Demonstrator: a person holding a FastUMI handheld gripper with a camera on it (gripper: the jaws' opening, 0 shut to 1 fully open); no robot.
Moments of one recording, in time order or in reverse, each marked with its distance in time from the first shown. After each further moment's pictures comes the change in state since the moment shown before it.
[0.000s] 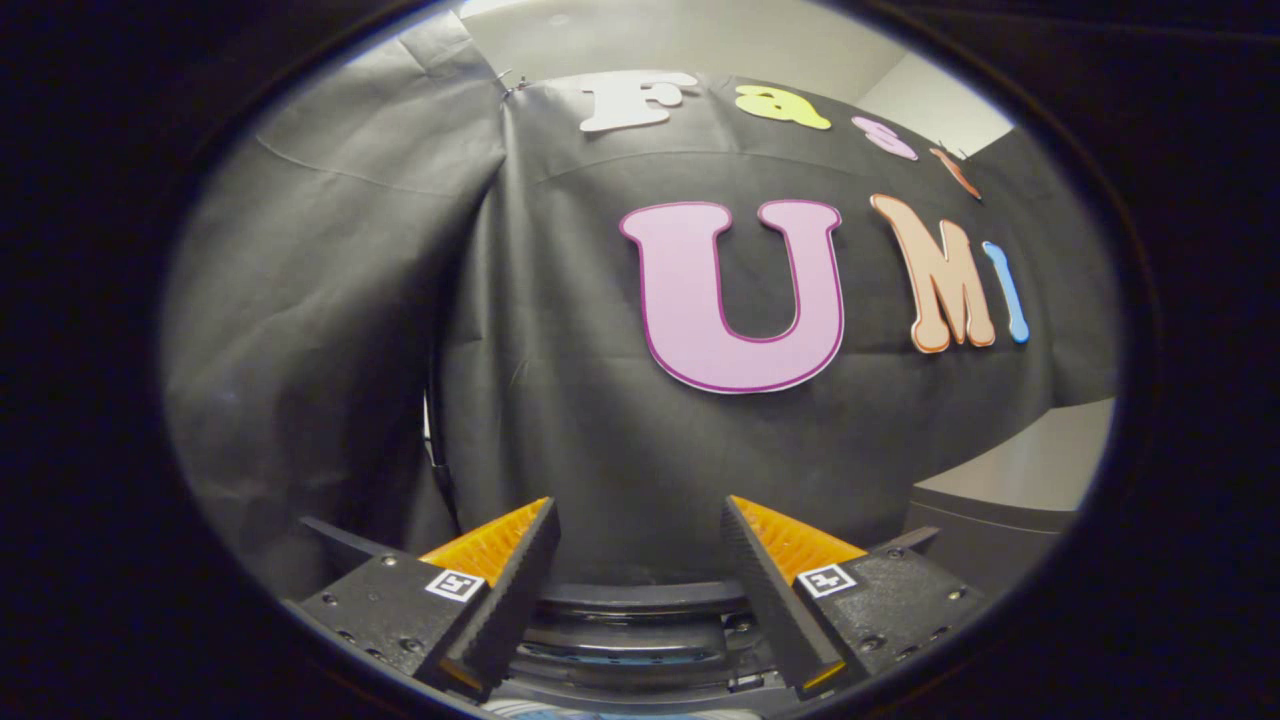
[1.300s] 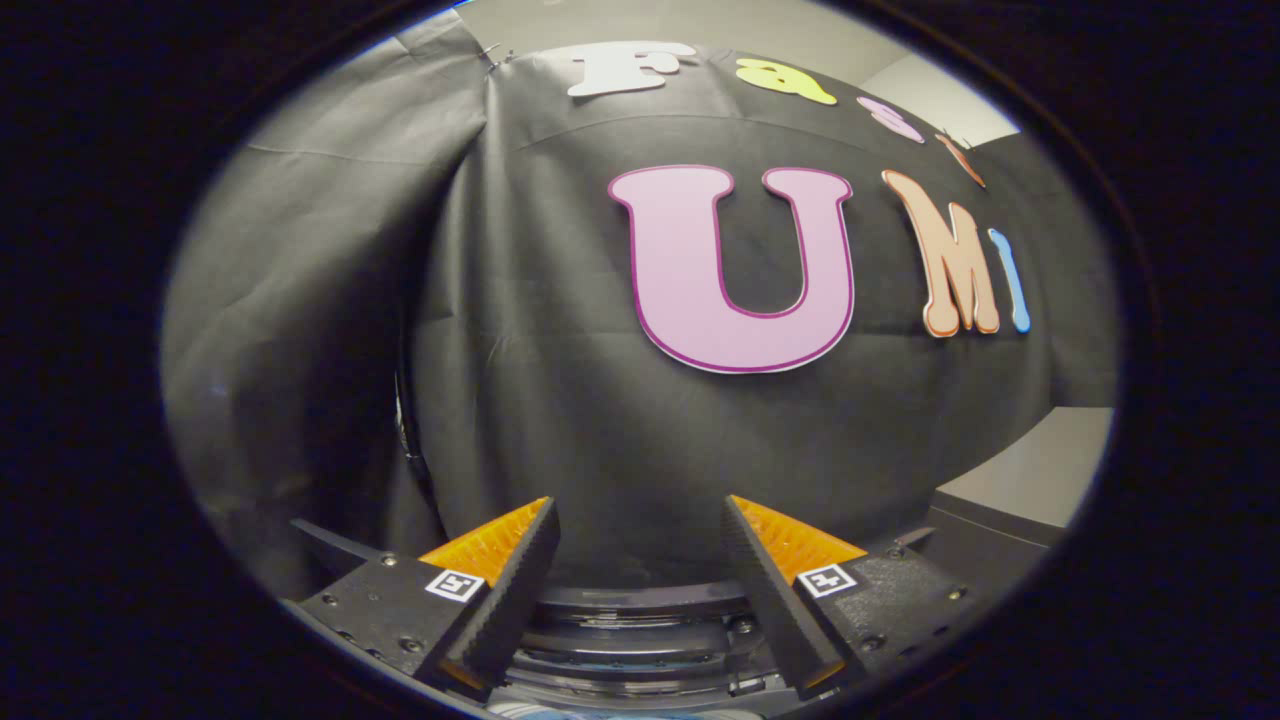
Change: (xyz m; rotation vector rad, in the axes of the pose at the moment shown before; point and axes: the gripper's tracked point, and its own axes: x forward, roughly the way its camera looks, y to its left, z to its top) arm 0.033 0.000 -0.009 -0.002 0.113 -0.043
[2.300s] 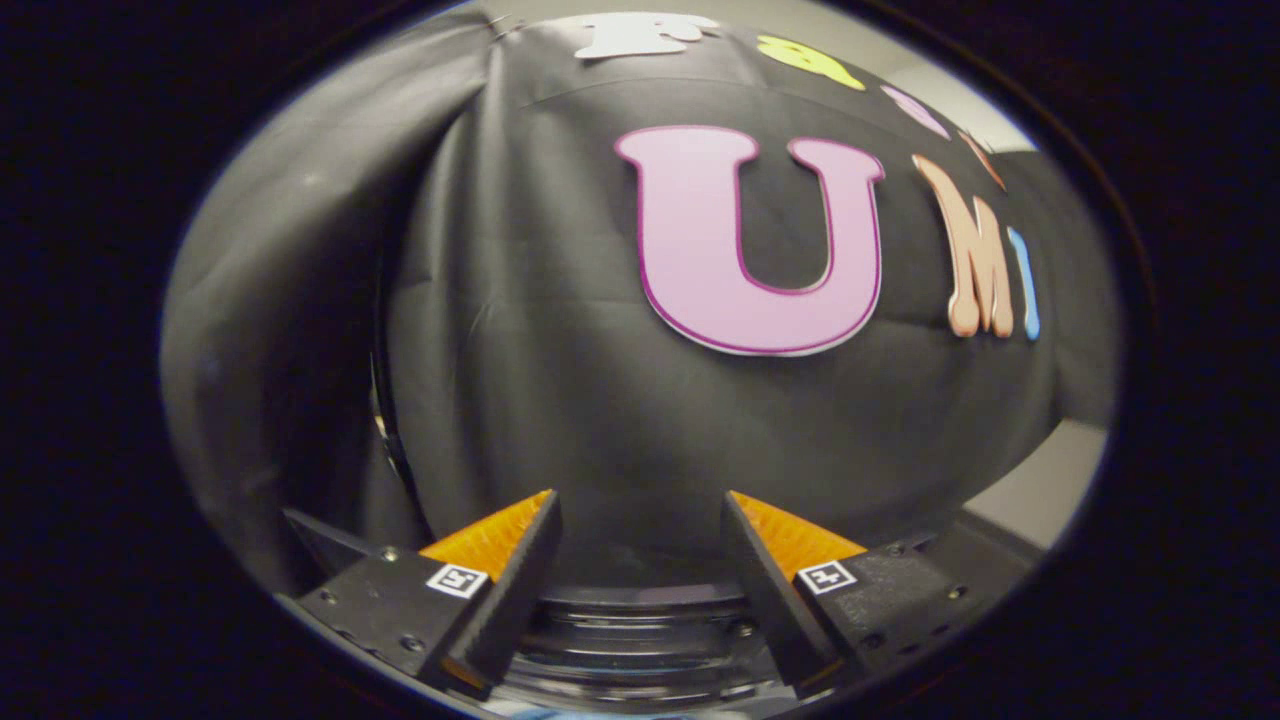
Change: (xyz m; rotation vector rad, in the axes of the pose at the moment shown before) arm 0.038 0.003 -0.007 0.019 0.060 -0.016
